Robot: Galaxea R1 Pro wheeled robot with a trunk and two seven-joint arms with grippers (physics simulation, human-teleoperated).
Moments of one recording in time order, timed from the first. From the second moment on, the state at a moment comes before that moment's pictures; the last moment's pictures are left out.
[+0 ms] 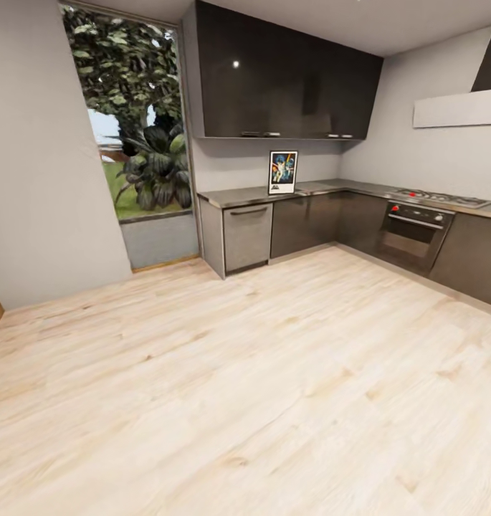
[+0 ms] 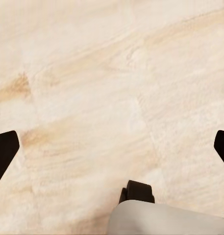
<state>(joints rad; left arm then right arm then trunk) 0.04 0.03 0.25 -0.55 -0.01 -0.13 0.00 -0.02 -0.02 0.02 -0.34 0.18 -0.21 -0.09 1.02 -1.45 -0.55</state>
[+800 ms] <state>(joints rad) 0.04 0.03 0.25 -0.55 -0.01 -0.13 0.00 -0.02 -0.02 0.02 -0.34 0.18 -0.21 -0.09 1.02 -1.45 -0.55</state>
